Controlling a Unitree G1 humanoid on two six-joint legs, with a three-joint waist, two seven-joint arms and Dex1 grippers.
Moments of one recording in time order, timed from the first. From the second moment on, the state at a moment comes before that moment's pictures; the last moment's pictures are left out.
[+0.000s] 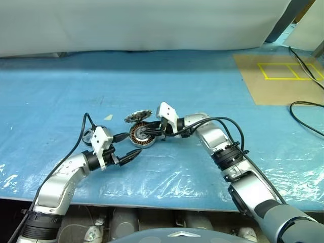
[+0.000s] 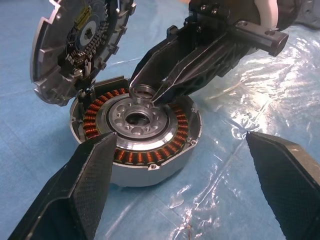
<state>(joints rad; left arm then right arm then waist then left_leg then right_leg) 0.03 0.51 0.02 -0.22 -0.46 0.28 -0.86 -0.71 -0.23 0.38 0.40 0.09 0.28 1.05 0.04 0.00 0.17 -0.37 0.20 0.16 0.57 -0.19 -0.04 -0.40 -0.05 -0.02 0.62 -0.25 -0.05</state>
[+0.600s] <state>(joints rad) 0.04 0.50 0.01 -0.24 -0.46 0.28 -0.83 -0.74 -0.18 0.40 0.49 0.03 0.18 1.04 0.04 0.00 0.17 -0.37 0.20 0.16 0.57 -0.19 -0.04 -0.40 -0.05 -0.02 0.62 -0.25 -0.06</state>
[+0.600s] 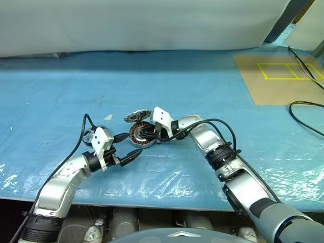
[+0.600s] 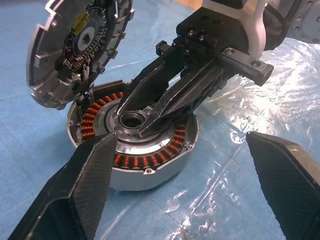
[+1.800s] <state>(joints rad) 0.01 0.48 -0.01 -0.20 -0.45 0.27 -0.84 -0.74 -0.20 0.38 0.50 0.00 0.16 1.06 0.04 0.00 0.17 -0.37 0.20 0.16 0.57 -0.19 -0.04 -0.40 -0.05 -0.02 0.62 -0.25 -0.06</state>
